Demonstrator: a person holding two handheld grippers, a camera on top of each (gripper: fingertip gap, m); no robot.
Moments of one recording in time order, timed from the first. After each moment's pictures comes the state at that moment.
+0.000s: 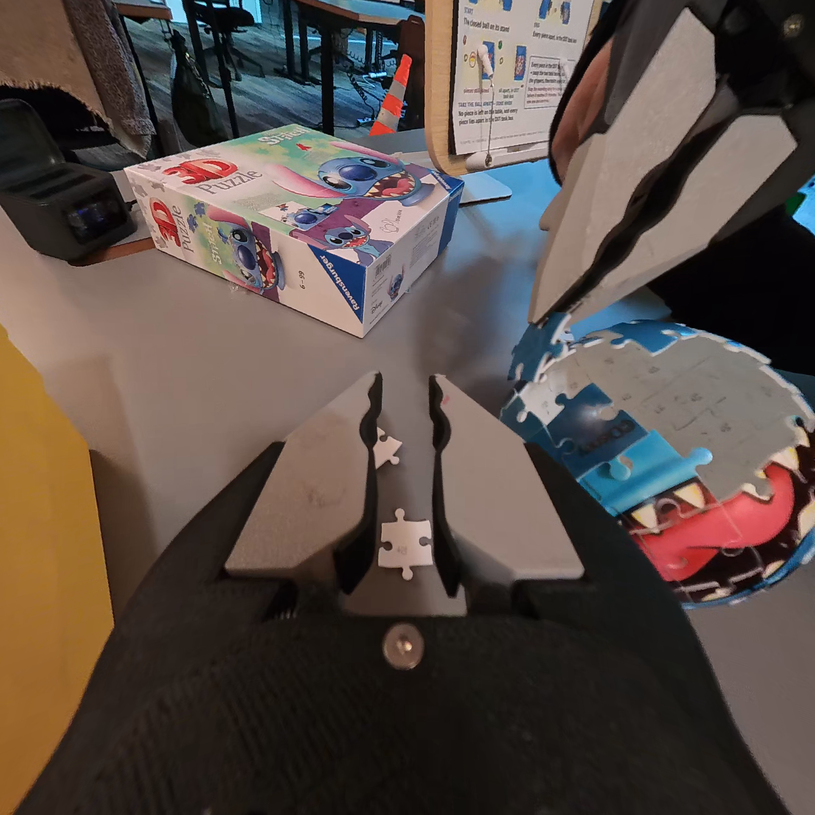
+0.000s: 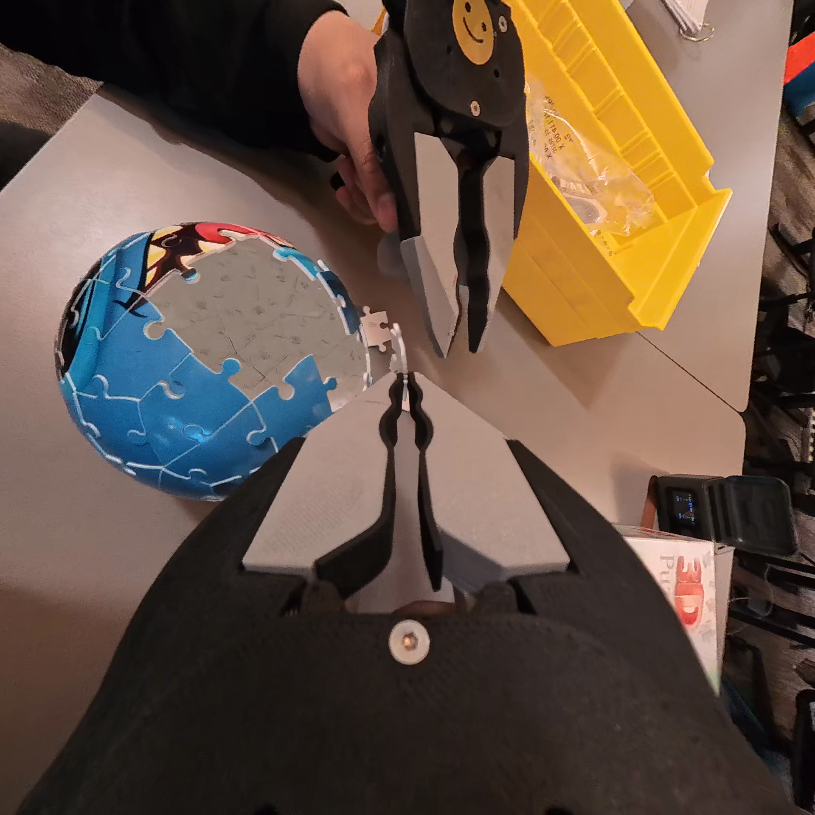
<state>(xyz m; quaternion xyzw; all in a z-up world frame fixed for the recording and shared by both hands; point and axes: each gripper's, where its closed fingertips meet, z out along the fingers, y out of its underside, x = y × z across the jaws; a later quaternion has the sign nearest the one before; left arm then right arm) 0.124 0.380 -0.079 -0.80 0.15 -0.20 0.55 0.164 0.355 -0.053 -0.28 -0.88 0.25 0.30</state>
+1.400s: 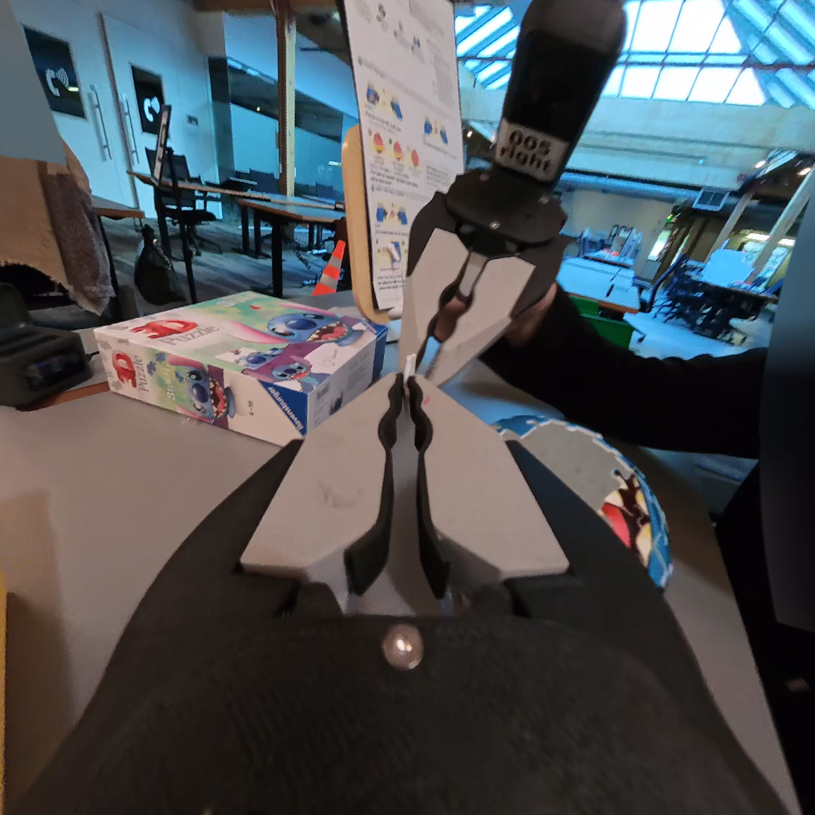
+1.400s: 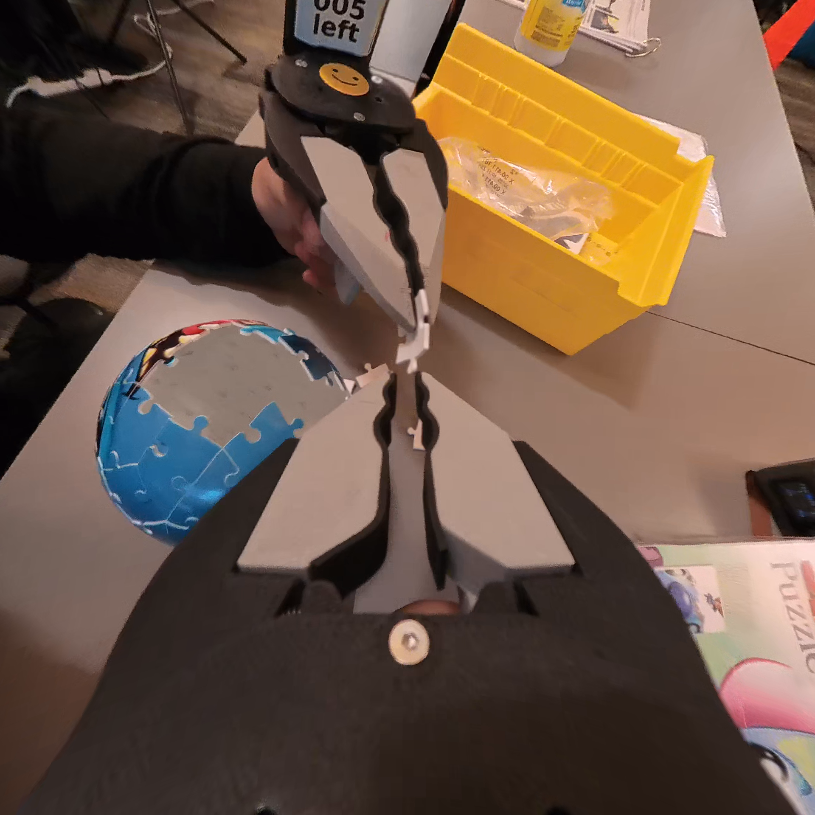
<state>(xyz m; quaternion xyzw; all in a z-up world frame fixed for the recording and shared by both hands) 0.143 0.363 -0.013 -0.67 0.16 -0.29 0.67 0.148 0.363 -0.033 -0.37 -0.80 0.37 0.27</state>
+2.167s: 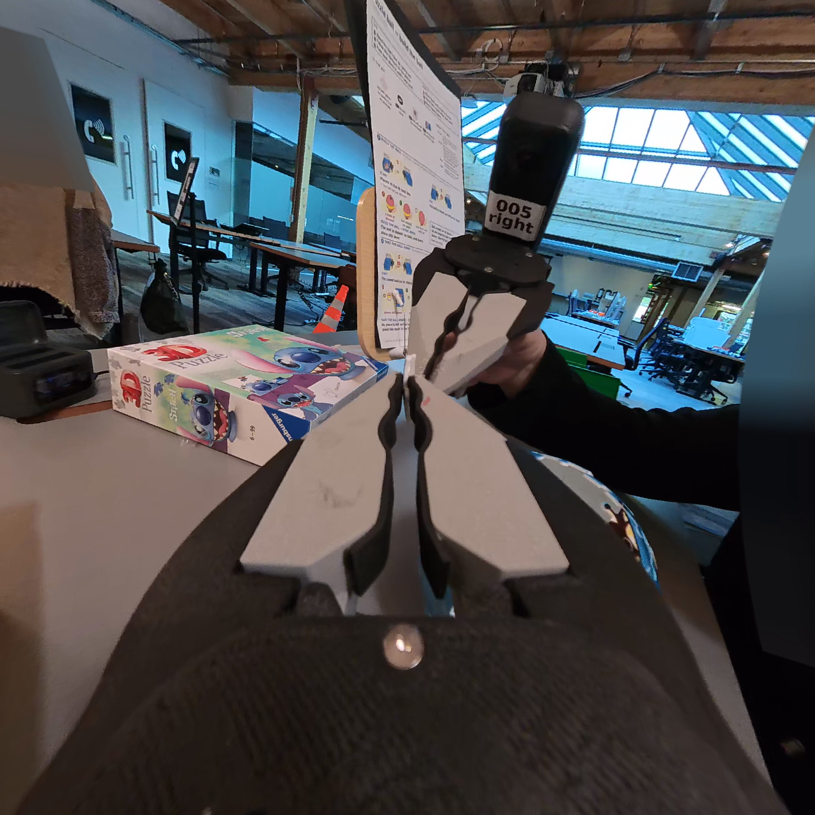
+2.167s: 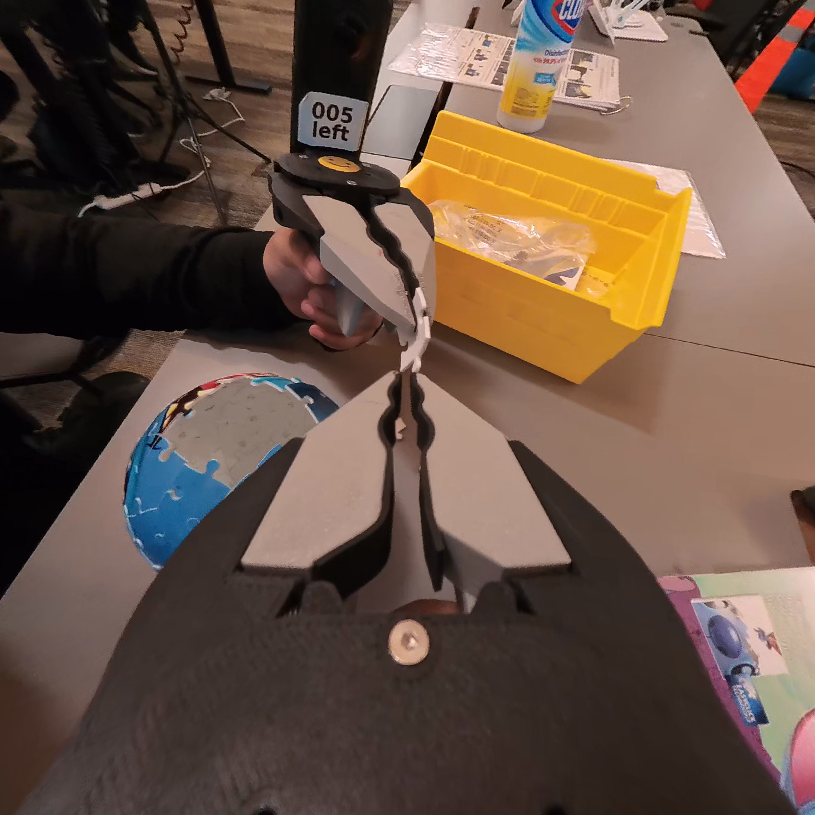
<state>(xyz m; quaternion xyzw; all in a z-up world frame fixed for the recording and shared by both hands) 0.134 0.363 0.002 -0.64 0.12 -0.31 0.70 0.140 0.360 -0.018 -0.39 -0.76 0.44 0.27</state>
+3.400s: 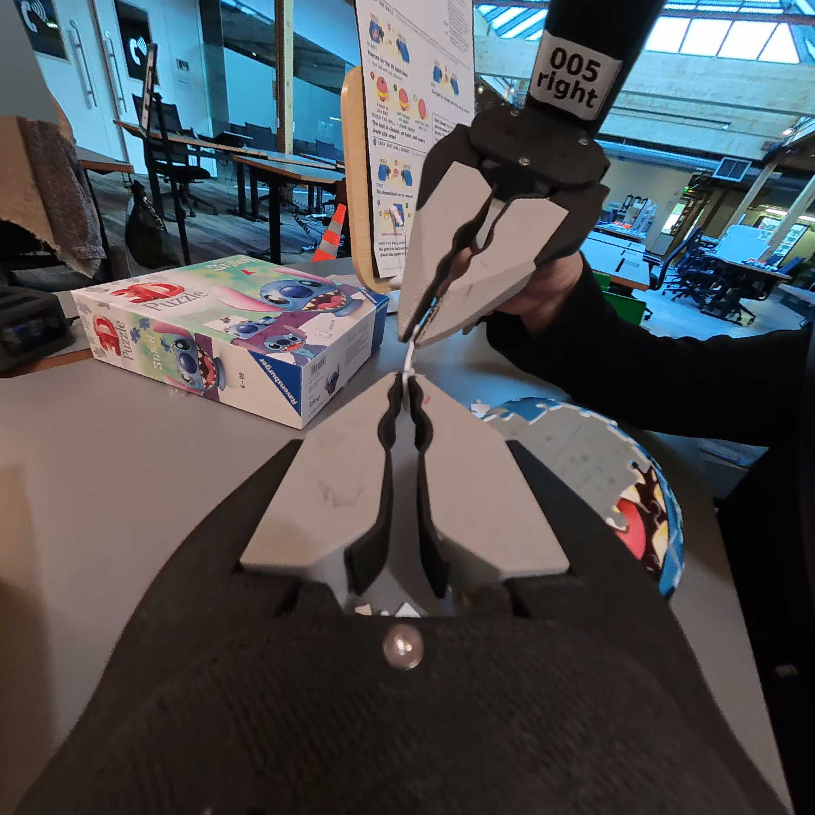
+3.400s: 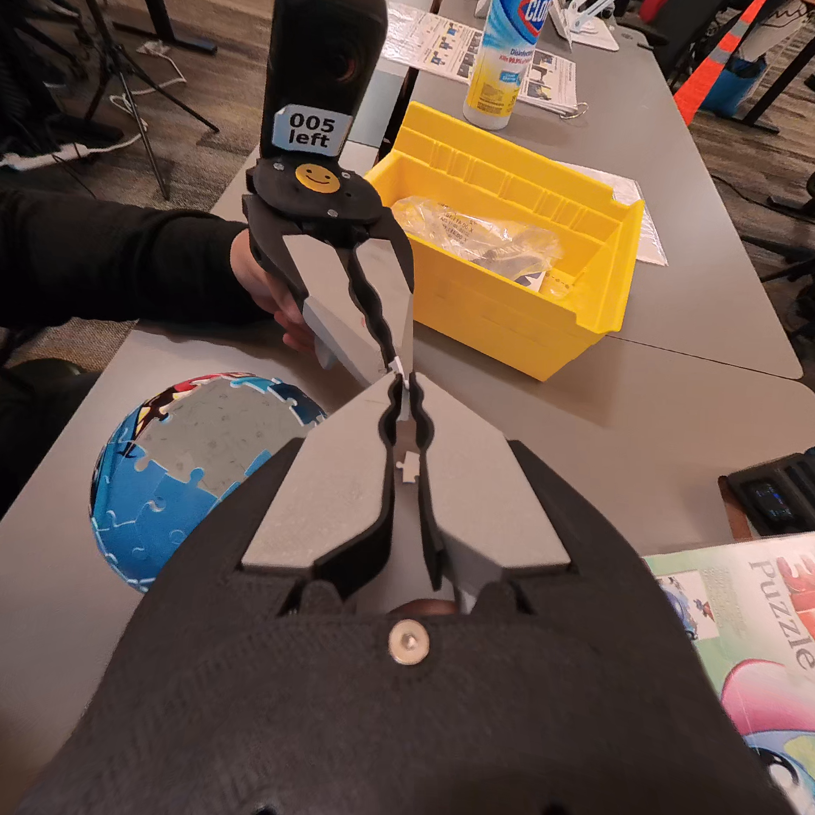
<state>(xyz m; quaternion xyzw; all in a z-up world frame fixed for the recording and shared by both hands) 0.151 0.369 -0.029 -0.70 0.16 -0.28 0.64 0.139 0.362 -0.015 -0.39 -0.77 0.40 0.31</state>
